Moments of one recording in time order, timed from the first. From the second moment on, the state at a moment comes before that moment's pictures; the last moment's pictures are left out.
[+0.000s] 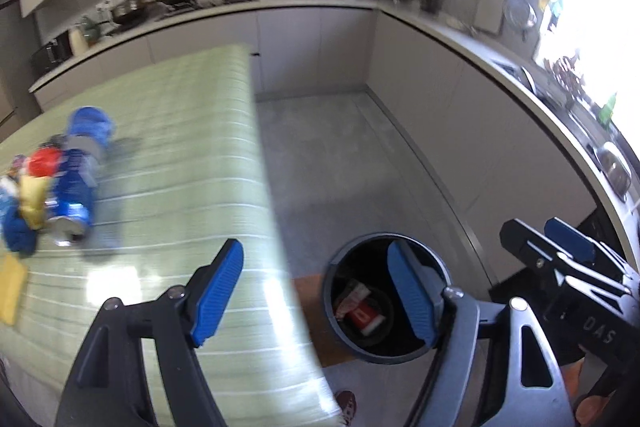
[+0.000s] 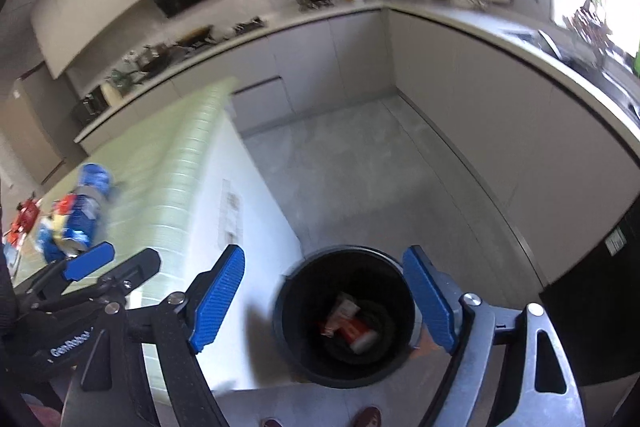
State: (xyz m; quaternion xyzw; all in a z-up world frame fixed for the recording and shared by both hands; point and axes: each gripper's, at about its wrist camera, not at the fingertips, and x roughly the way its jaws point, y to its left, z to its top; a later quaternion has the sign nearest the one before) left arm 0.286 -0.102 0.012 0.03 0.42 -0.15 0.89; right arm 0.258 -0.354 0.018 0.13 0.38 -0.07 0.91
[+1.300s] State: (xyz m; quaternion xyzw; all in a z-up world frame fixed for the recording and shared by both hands) left arm 0.310 0.208 -0.003 -0.03 0.40 0.07 0.91; right arm 0.343 -0.046 0.044 0.07 0.35 0.10 0.93
